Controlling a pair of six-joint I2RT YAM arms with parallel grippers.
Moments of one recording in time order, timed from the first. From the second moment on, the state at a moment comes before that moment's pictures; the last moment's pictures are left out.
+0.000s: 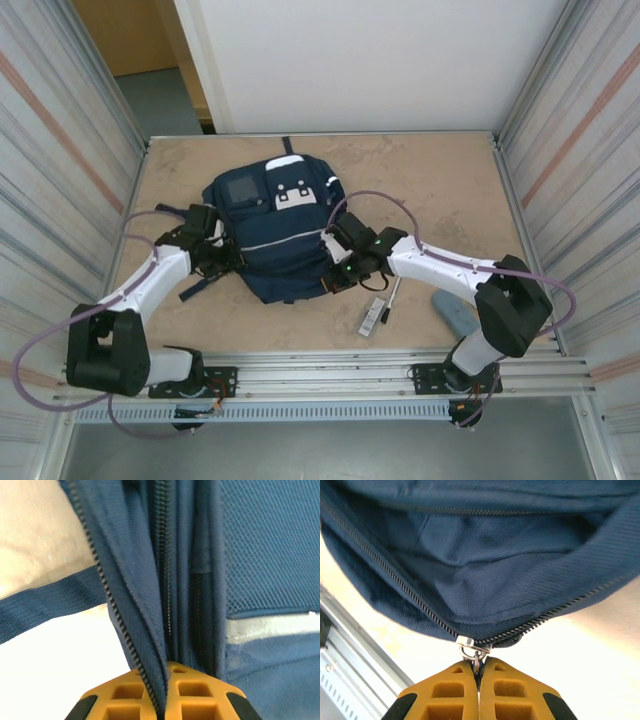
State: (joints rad) left arm -0.16 1.32 0.82 -0.67 0.21 -0.54; right arm 0.85 1.55 1.05 -0.62 -0.28 0.37
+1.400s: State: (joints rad) left arm -0.34 1.16 0.72 -0.76 0.10 -0.78; right arm 0.96 1.73 1.12 -0.51 -0.41 0.44
